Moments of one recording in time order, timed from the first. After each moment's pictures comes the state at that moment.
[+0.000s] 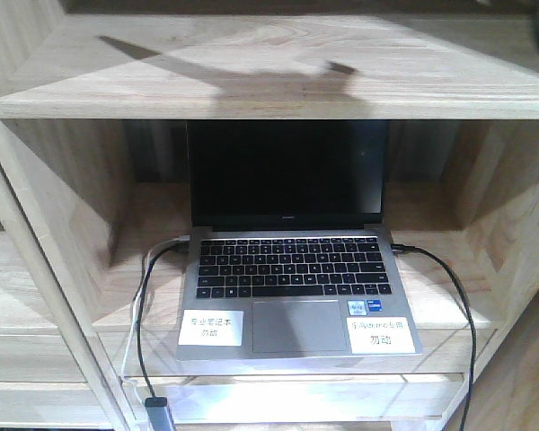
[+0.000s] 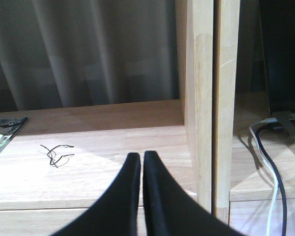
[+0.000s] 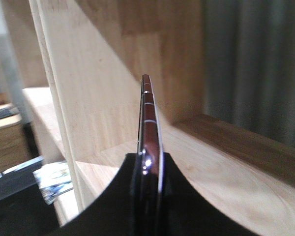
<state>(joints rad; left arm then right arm) 0.08 -0.01 0.03 -0.03 0.18 0.15 0.20 1.36 -1.50 1.33 0.82 -1.13</state>
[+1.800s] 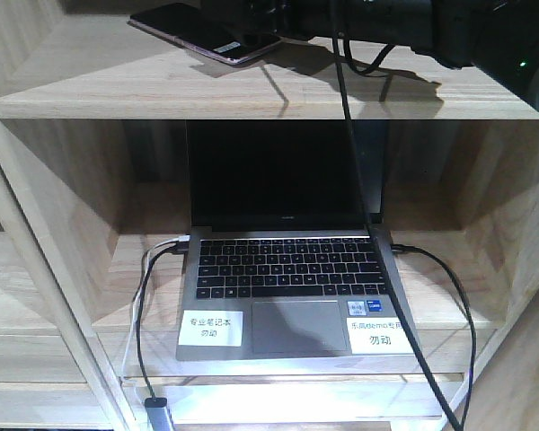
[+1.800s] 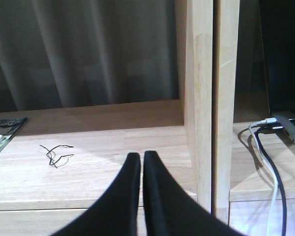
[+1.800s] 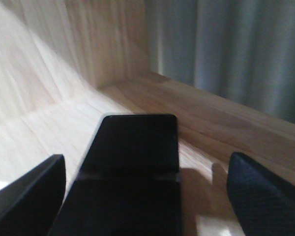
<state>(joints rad) 0.08 -0.01 0.03 -0.03 0.18 0.15 0.35 1.86 -1.82 1.18 0.58 -1.13</state>
